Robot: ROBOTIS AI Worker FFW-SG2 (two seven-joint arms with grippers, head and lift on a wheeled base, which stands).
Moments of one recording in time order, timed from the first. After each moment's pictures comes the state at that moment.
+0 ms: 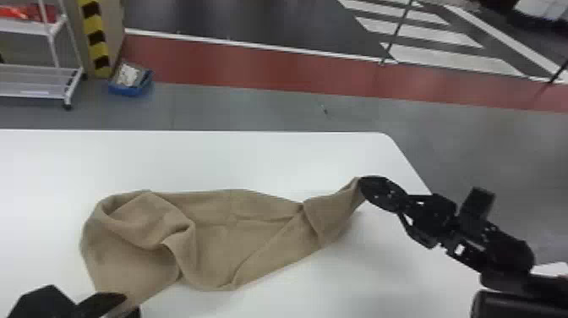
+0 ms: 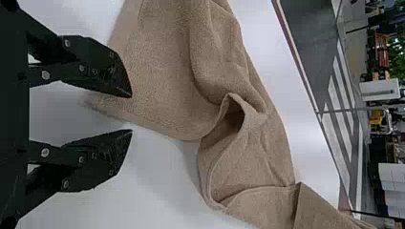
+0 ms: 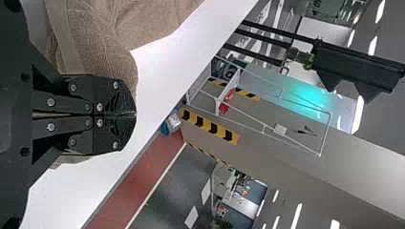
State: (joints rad) left arm 0.62 0.07 -0.06 -2.25 -0.50 0.53 -0.72; right arm 0.16 -0.19 -0.51 -1.69 0.14 -0.21 1.07
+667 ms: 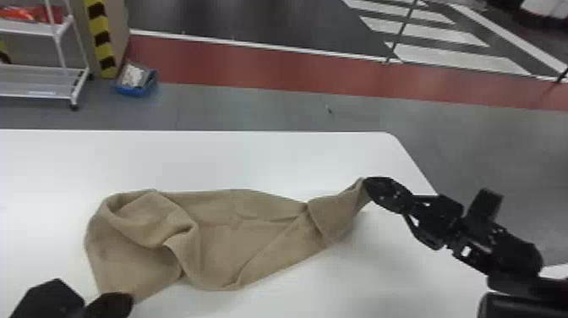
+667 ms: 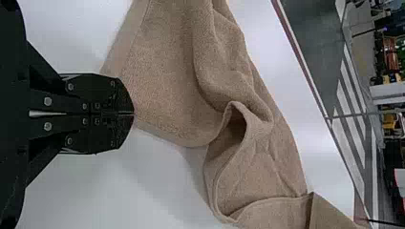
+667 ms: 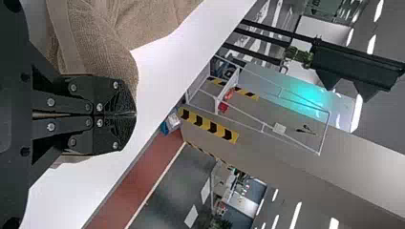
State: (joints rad) left arm 0.61 0.06 -0.06 -2.26 -0.56 0.55 -0.71; right arm 0.17 -0.19 -0.51 -1.69 0.14 -0.21 1.07
